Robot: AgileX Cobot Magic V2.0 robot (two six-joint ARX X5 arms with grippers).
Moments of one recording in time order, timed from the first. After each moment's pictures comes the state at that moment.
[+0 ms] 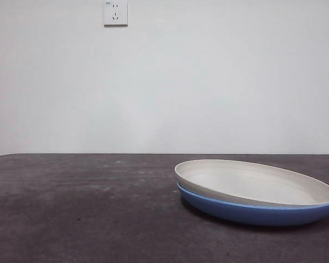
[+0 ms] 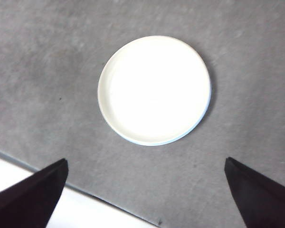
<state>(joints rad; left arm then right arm) -0.65 0.83 1.54 -1.38 0.24 -0.03 0.21 0.76 1.20 -1.29 -0.32 0.14</state>
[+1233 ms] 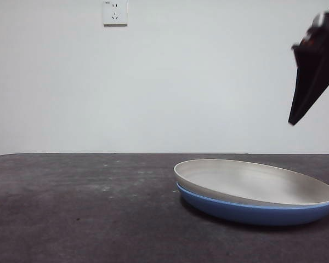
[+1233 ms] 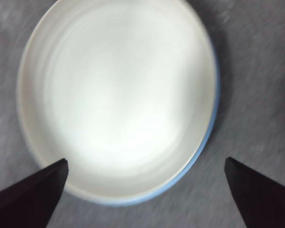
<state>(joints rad) -0.65 0.54 1.14 -1.08 0.32 -0.07 0.15 1.17 0.79 -0.68 -0.39 0.20</state>
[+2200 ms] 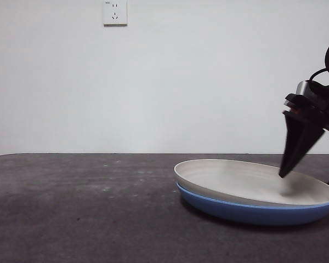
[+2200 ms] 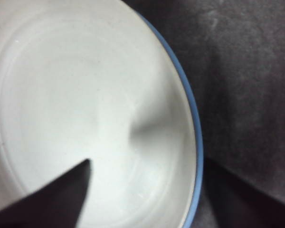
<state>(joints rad) -0.65 0.54 1.14 -1.01 0.32 -0.01 0.09 1.50 0.79 -0.45 -0.51 0.20</state>
